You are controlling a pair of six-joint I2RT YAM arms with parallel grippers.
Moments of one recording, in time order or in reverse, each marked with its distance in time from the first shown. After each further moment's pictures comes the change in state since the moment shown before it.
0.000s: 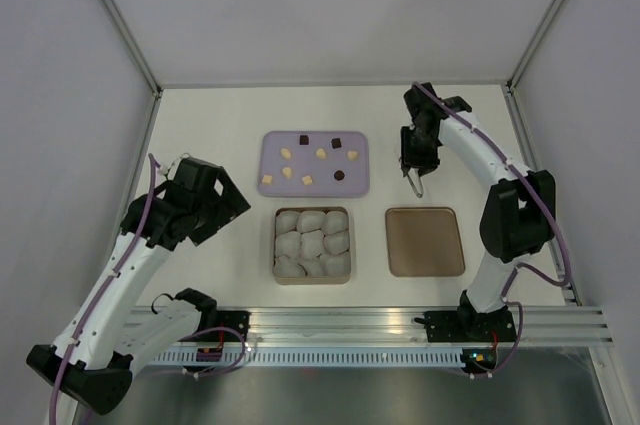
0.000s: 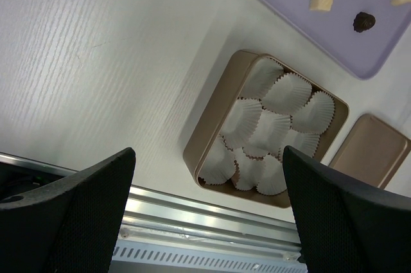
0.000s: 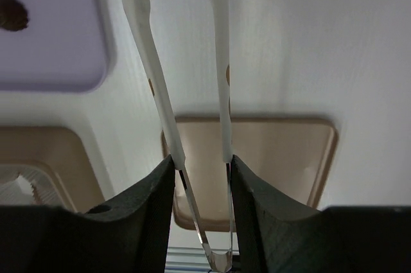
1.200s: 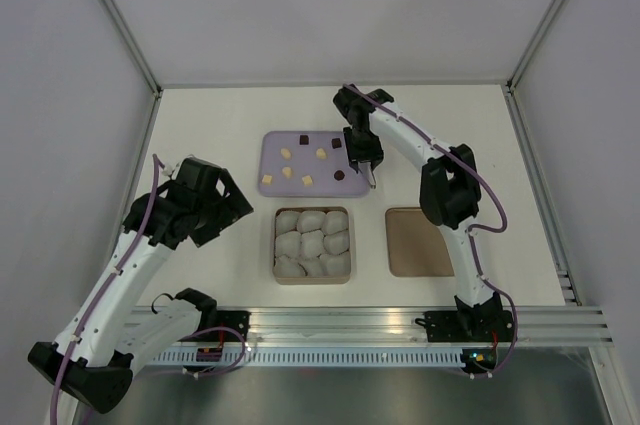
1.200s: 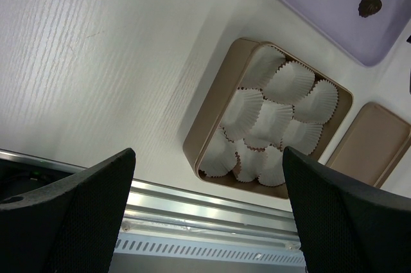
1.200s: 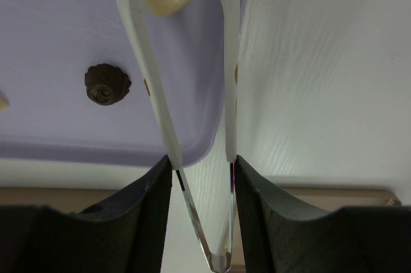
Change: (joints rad) left arm 0.000 0.009 -0.004 -0.005 0.045 0.013; right arm 0.277 0.475 0.541 -0.154 0.114 0.058
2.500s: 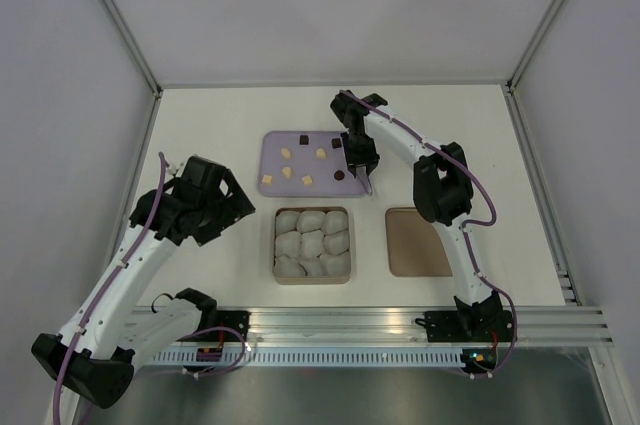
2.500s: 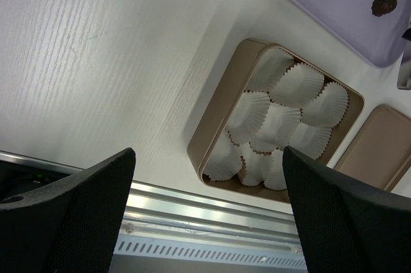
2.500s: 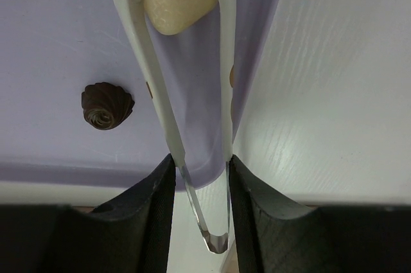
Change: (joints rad) left arm 0.000 0.031 -0.016 0.018 -0.005 0.011; right arm 0.000 0.079 0.023 0.013 -0.026 -0.003
